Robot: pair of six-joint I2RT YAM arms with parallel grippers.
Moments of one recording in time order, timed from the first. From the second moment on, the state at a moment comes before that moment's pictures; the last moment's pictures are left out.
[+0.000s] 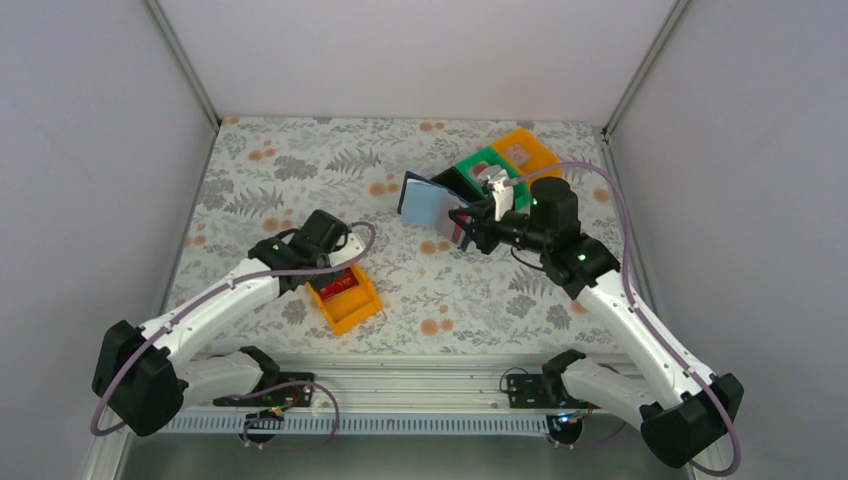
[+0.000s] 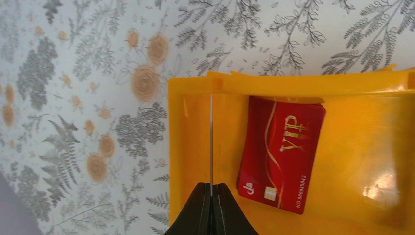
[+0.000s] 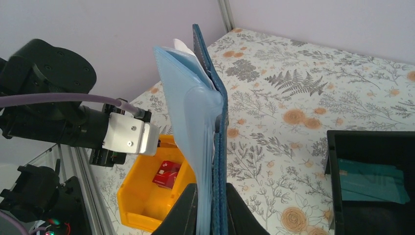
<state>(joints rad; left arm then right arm) -0.61 1.14 0.83 -0.76 -0.28 0.45 0.50 1.01 0.96 -0.34 -0.51 0.14</state>
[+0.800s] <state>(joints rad) -0.72 1.29 0.74 -0.70 -0.37 0.39 0.50 1.00 0.92 -0.34 -0.50 0.13</state>
